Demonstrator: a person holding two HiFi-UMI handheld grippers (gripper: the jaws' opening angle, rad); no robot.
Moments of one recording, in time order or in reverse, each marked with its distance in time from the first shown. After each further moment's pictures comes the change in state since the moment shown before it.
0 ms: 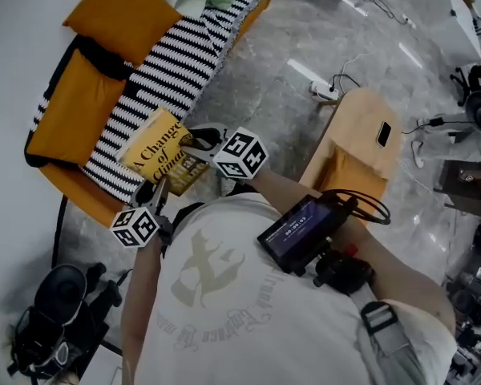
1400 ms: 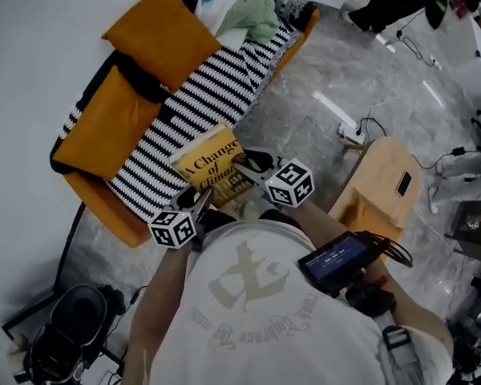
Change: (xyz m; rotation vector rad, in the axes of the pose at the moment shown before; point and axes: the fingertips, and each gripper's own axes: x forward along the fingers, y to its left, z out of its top) left arm 0.085 -0.022 0.047 0.056 0.047 -0.082; right arm -0.026 -0.087 0.031 0.033 -0.018 -0.089
